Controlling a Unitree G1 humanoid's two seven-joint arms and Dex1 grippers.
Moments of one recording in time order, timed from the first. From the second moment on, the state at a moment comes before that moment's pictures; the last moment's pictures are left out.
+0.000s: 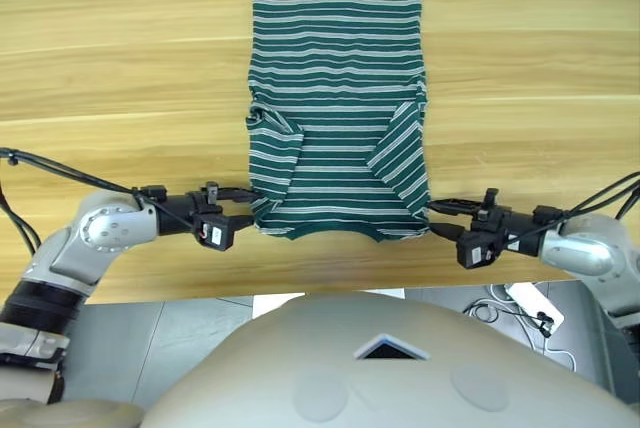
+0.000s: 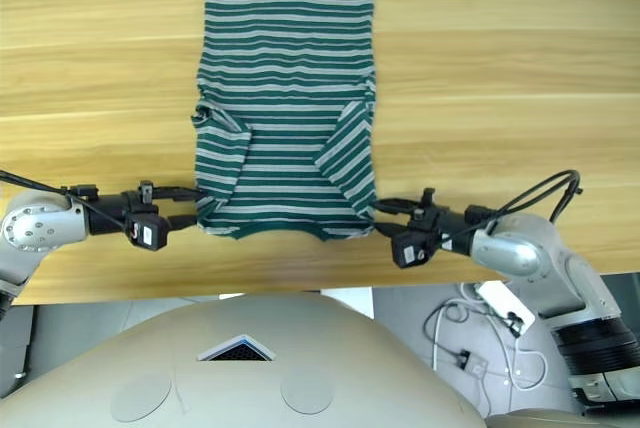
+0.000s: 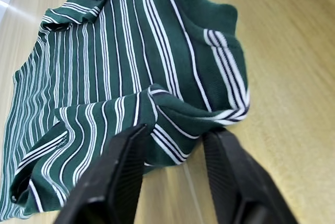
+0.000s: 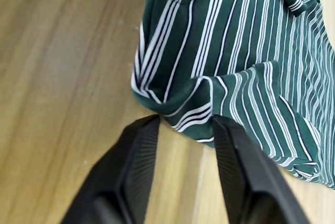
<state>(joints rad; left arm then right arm) 0.20 0.97 -0.29 0.00 0.17 -0.70 -0.84 0.39 -0.96 0.15 -0.19 -0.34 -0.61 0.74</state>
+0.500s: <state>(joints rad) 0.19 0.96 -0.29 0.04 0.20 -0.74 -0.83 0.38 -0.96 0.19 -0.18 -0.35 -0.60 0.72</state>
